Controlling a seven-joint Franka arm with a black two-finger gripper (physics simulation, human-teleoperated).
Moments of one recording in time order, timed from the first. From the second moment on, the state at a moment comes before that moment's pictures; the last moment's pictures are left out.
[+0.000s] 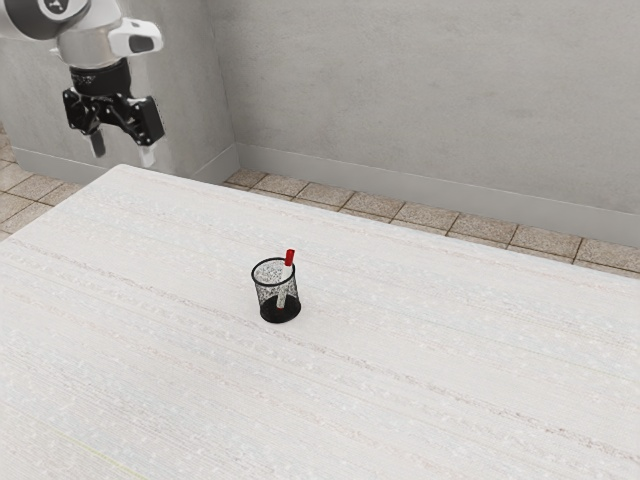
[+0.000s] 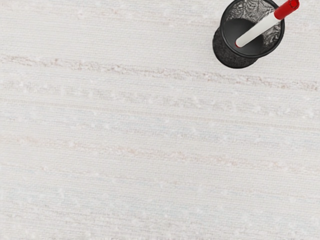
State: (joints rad) arm -0.05 -0.08 0.15 -1.61 0.07 1.52 0.02
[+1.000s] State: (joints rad) arm -0.17 0.55 0.12 -1.48 -0.01 2.07 0.03
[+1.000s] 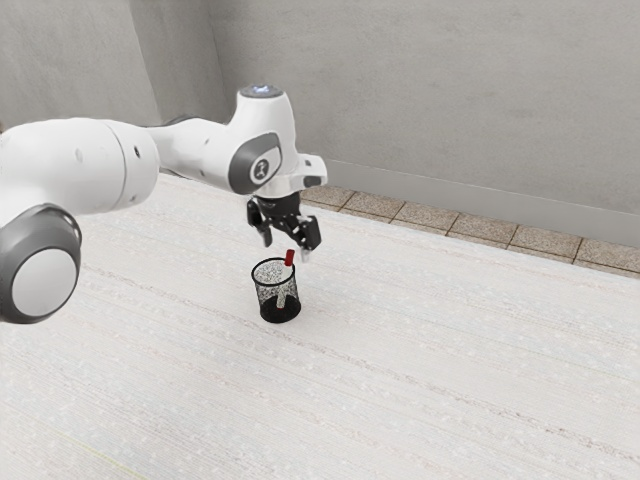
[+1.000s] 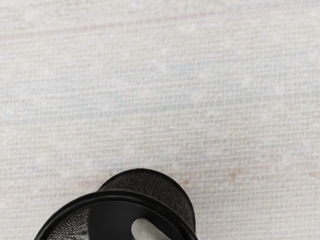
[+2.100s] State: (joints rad) arm -0.16 0.40 0.13 -1.62 0.02 2.17 0.03
